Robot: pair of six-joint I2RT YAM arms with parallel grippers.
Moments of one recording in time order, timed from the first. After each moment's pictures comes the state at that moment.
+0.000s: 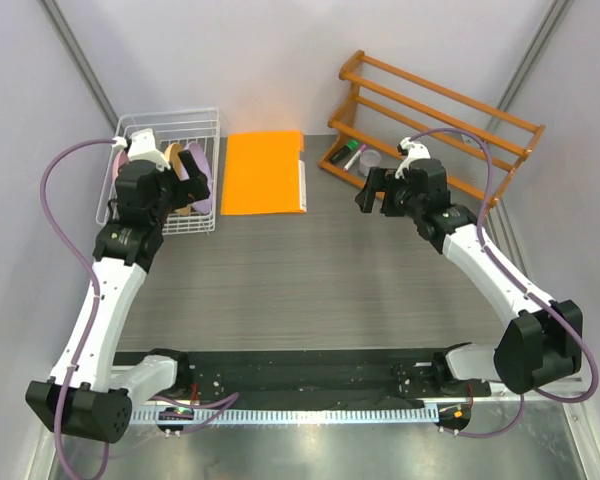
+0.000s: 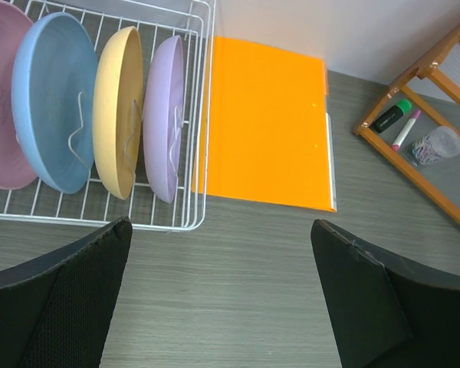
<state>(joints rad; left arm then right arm) -0.16 1.07 1.18 -0.43 -0.13 -0.31 0.30 1.32 1.06 -0.24 -0.11 0.32</state>
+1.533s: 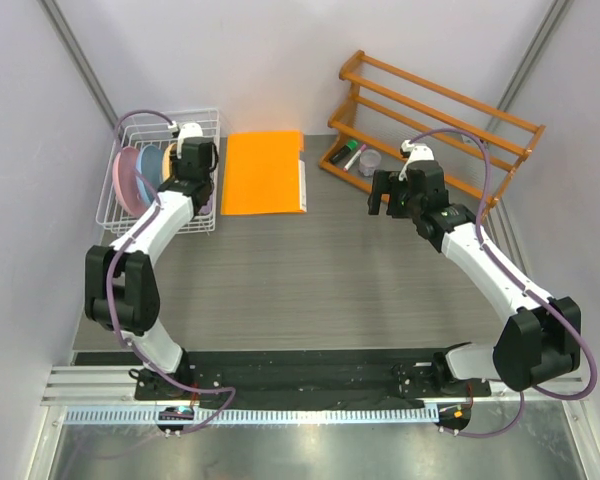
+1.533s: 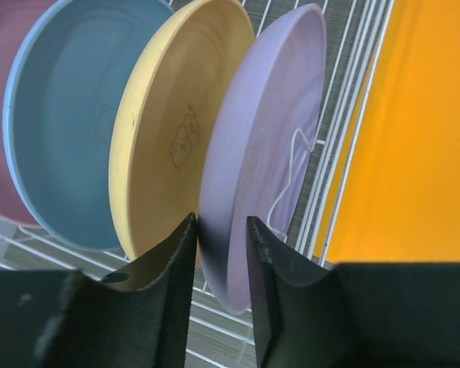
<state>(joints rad) -0.20 1.67 1.31 -0.19 -0.57 -0.15 0.30 1.33 1.07 -0.30 0.10 0.24</state>
